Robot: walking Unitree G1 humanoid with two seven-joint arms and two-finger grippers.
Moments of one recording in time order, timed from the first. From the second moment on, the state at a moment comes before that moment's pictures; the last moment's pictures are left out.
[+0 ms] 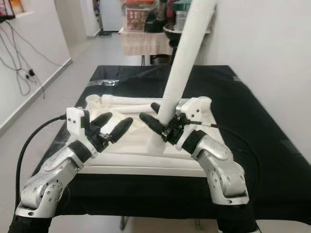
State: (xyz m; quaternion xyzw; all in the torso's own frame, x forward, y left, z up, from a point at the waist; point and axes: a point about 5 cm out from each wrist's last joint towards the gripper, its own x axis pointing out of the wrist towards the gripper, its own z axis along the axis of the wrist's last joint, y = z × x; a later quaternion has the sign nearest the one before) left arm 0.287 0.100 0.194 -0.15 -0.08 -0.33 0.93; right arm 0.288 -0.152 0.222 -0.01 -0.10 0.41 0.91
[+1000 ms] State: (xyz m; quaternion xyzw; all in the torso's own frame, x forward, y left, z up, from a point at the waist) left arm 0.262 0.097 0.156 -0.07 0.02 -0.36 0.93; right arm 0.277 -0.158 0.208 -0.05 -0.06 0.51 0.86
